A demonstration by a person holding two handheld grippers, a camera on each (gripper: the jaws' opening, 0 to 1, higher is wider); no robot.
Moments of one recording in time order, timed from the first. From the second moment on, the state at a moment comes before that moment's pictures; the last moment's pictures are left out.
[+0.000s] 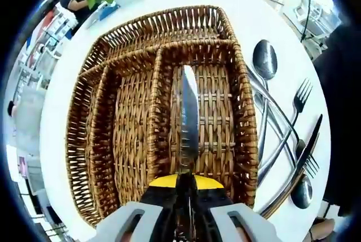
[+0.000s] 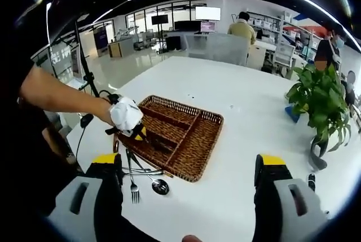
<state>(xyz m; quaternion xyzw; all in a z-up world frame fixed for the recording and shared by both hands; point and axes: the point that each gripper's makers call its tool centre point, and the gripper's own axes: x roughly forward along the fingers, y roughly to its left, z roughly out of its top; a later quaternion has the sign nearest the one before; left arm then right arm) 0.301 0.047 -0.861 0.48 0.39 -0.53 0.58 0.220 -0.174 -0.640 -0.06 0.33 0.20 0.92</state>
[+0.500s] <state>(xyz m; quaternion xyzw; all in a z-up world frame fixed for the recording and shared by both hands) 0.312 0.073 -0.766 0.28 0.33 -0.52 0.74 0.204 -0.165 -0.640 -0.05 0.32 0.14 0.94</state>
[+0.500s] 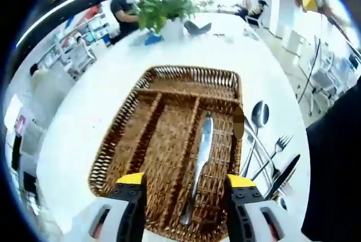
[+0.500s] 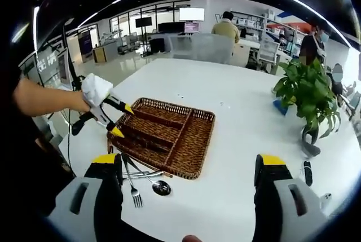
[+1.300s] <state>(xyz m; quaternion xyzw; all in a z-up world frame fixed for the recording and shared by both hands) 0.206 0.157 -0.642 0.11 0.25 -0.35 0.90 0.200 -0.199 -0.655 -0.07 0.30 0.25 0.92</state>
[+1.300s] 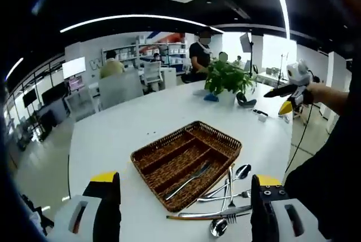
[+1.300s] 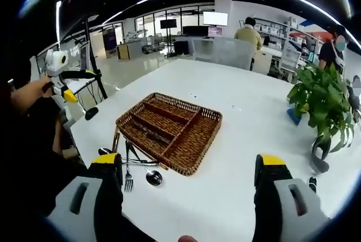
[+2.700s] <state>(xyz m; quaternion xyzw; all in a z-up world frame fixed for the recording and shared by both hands) 0.191 0.172 -0.643 0.13 0.25 -0.31 0.91 0.208 -0.194 -0.631 -0.11 0.28 0.28 0.91</state>
